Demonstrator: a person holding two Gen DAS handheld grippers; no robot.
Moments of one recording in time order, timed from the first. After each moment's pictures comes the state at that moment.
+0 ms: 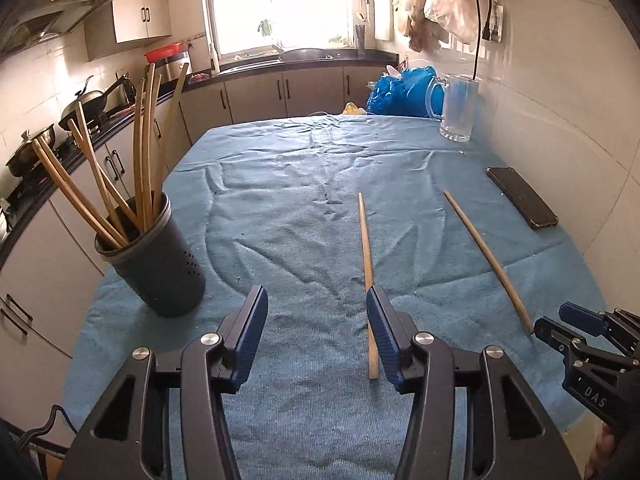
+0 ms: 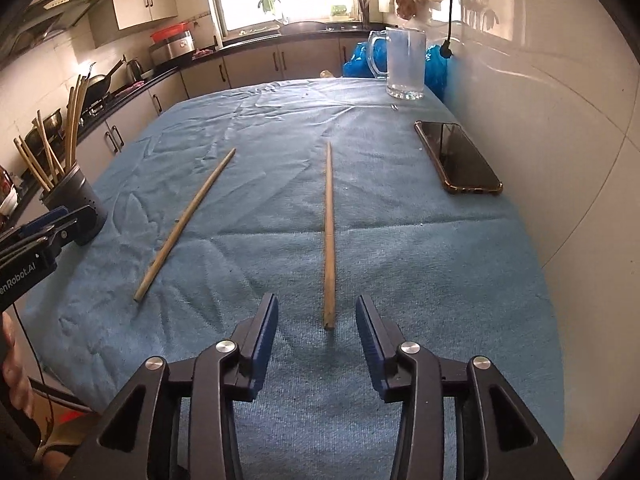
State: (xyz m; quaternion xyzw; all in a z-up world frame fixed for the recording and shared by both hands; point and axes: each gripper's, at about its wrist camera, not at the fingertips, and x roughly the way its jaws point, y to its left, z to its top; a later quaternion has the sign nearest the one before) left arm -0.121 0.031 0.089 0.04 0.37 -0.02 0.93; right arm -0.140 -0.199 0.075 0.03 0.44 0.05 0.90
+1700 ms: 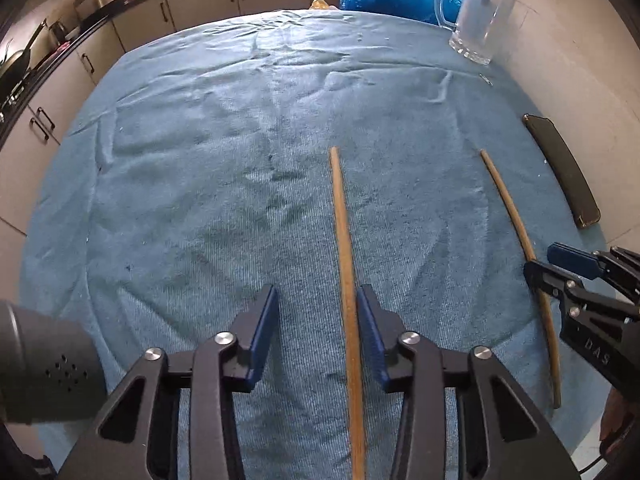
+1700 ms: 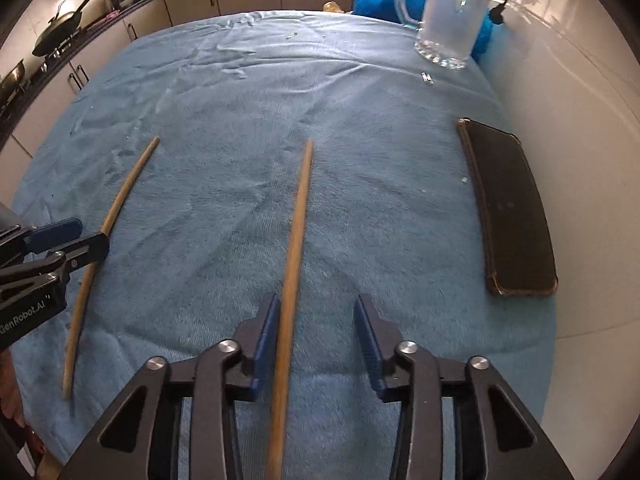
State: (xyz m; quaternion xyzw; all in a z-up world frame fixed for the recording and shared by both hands) left arm 0.046 0.005 0.015 0.04 0.55 -0.08 0.83; right arm 0.032 -0.193 0.038 -0.04 0.57 0.05 0.82
